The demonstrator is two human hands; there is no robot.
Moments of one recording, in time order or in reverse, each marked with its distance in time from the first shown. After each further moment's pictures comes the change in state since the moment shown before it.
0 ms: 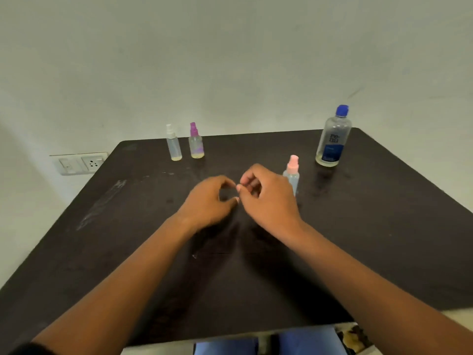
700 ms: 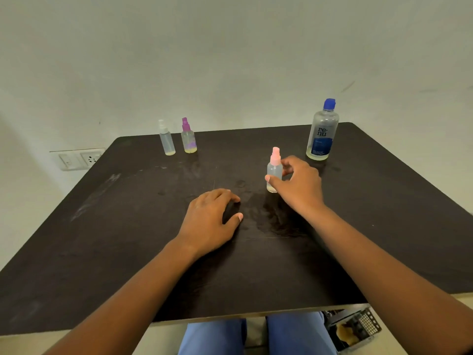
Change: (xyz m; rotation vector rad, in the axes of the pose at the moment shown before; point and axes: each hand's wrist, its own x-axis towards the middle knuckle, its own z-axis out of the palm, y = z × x) left_hand -0.045 0.019 0.047 0.236 0.039 0.137; right_hand 0.013 0.083 -0.051 -0.091 0.071 0.272
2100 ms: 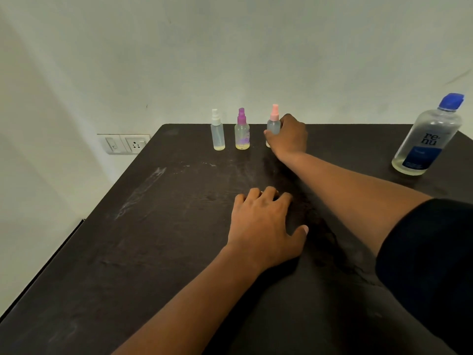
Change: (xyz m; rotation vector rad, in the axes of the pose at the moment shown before) left_hand 0.031 -0.021 -0.006 0.239 -0.012 -0.086; right_hand 0.158 -0.097 0.181 0.003 -0.012 -0.073
